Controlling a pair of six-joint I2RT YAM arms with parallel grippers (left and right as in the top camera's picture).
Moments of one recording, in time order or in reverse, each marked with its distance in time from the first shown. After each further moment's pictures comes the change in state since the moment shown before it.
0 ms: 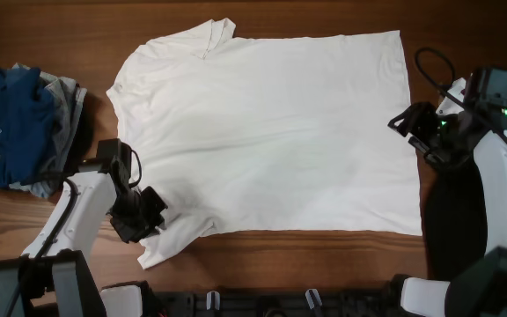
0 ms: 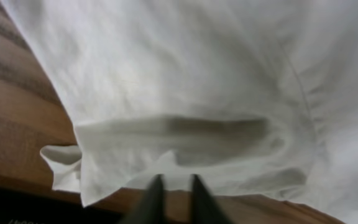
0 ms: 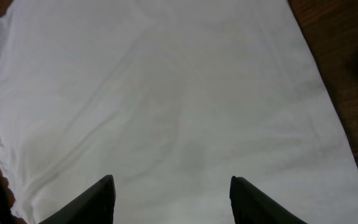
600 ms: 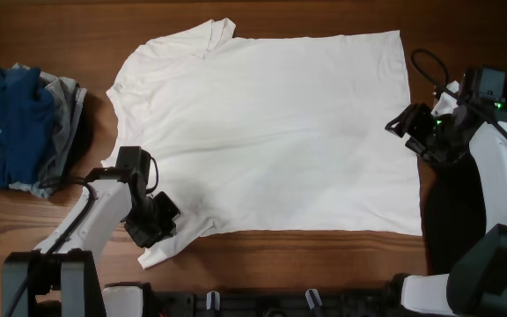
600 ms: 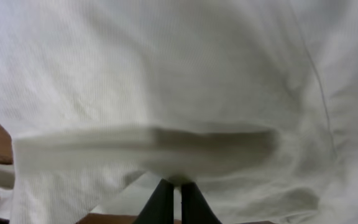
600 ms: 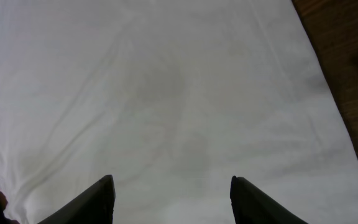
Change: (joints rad) left arm -0.111 0.000 -0.096 0.146 0.016 -0.125; right arm 0.000 0.066 -0.002 0.014 0.005 0.000
